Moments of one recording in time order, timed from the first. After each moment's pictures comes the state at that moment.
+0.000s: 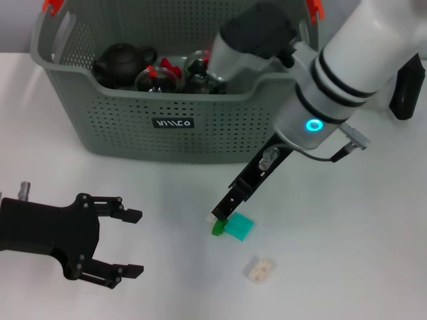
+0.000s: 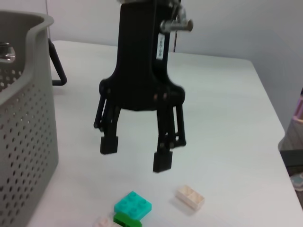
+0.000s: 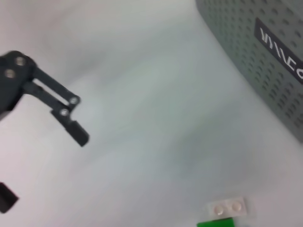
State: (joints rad) left arm -0.42 -2.11 0.66 1.02 2.30 1.89 -1.21; right arm 1.05 2.11 -1.53 -0.90 -2.37 -1.46 2.67
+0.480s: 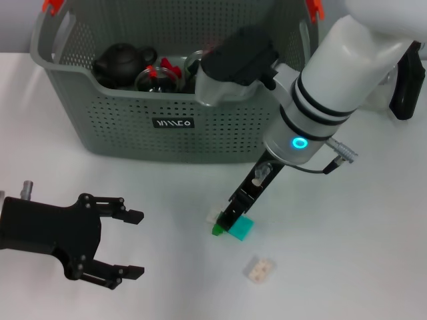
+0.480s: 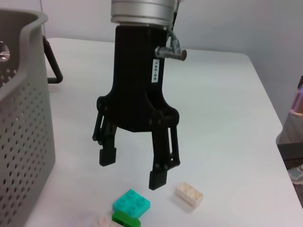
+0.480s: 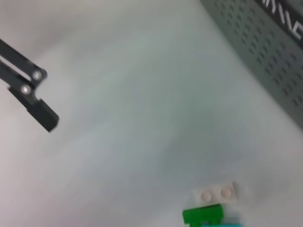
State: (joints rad) left arm -0.43 -2.11 0.67 1.02 2.32 1.89 -1.21; right arm 1.08 2.11 -1.68 -0.83 -2.37 -1.37 2.75
